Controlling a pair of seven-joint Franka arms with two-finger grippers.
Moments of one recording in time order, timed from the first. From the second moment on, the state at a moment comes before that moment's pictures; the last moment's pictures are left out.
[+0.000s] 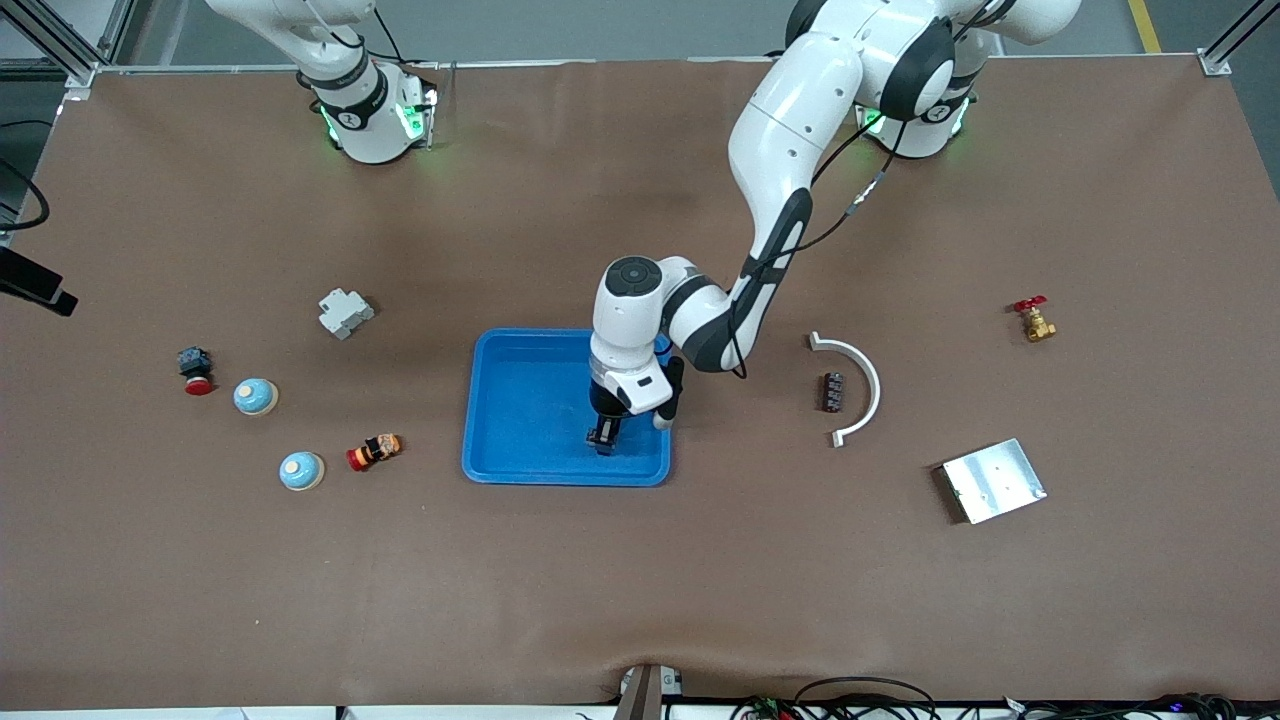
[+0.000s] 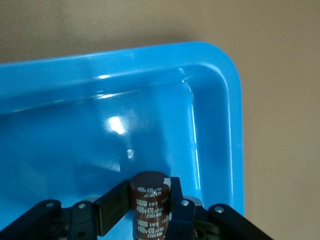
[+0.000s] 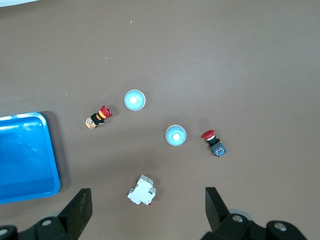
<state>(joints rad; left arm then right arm) -0.88 1.10 0.12 -1.15 0.14 2.65 -2.32 -0.06 0.07 -0.12 -1.50 0.02 1.60 0.00</state>
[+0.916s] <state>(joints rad) -0.75 0.95 0.00 -1.18 0.13 2.34 -1.59 -0.06 0.07 -0.12 -1.50 0.02 1.60 0.00</state>
